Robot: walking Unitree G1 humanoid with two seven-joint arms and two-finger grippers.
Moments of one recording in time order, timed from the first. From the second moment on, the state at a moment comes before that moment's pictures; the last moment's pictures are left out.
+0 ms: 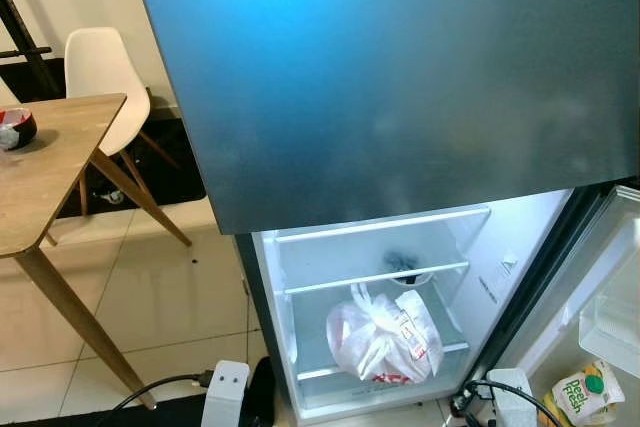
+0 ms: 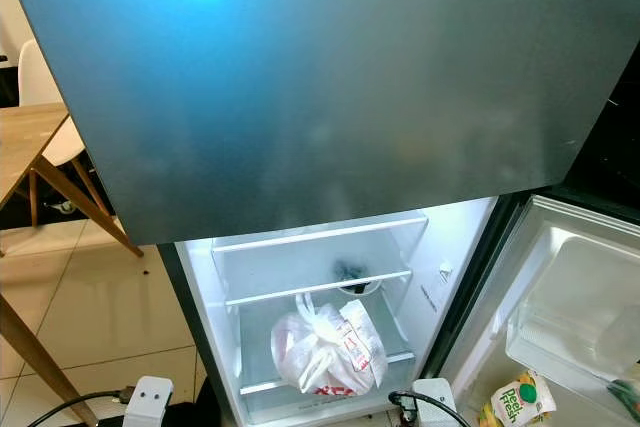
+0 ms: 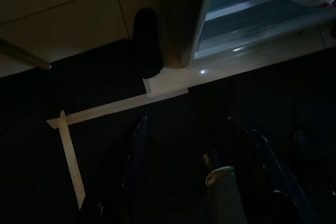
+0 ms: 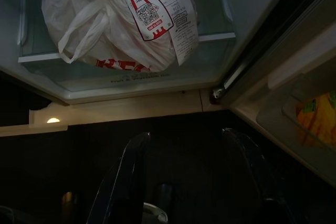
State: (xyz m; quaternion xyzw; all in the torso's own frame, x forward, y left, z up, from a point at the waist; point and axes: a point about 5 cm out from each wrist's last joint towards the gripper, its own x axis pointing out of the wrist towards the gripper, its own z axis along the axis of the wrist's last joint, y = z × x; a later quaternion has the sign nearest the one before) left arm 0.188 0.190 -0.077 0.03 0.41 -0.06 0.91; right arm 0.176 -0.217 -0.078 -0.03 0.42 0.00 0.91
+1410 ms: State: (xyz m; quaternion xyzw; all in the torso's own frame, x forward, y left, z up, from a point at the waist) left arm 0.198 0.184 -0.073 0.03 0.40 -0.08 0.91; right arm 0.178 -0.217 -0.076 -0.01 0.40 0.01 0.91
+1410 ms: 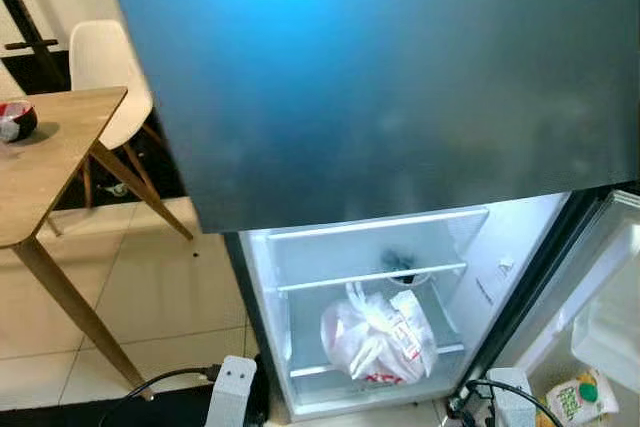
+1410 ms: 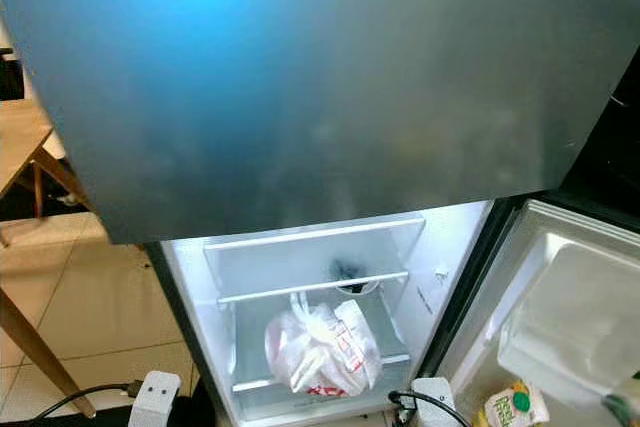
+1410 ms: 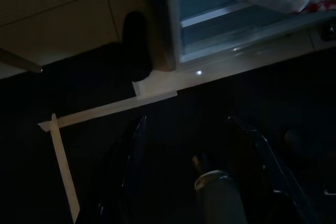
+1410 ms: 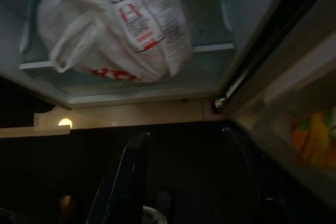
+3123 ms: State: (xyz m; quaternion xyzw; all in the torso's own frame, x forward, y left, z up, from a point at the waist) left arm 0.219 0.177 -0.058 0.01 0.34 -0.07 0.94; right arm 0.192 -0.210 -0.069 -0.01 0.38 0.03 0.92
